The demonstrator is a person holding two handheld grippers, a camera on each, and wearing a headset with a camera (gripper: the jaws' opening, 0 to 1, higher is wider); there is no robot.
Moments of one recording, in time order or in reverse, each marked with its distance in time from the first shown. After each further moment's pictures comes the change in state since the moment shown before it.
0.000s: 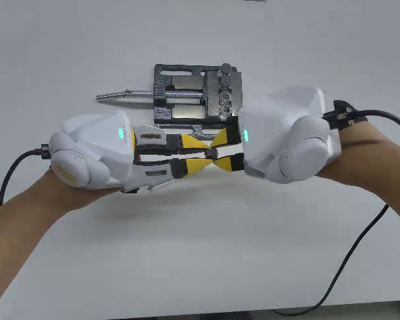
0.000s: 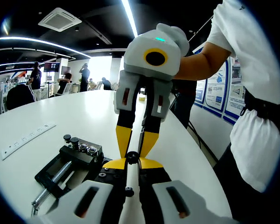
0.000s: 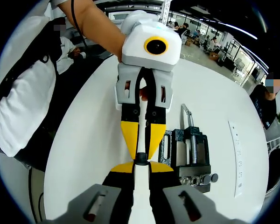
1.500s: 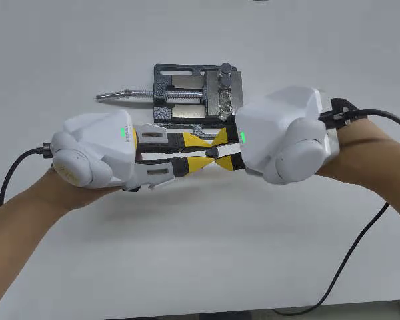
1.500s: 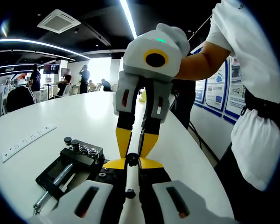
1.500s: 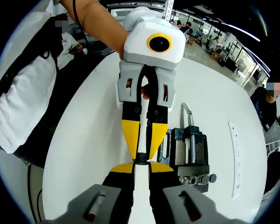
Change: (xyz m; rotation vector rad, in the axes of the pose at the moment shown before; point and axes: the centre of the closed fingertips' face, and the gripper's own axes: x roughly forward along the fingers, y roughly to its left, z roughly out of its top) left arm 0.000 0.002 0.002 0.013 -0.013 0.000; right arm -0.001 -0.002 -0.002 -0.012 0.019 -0.003
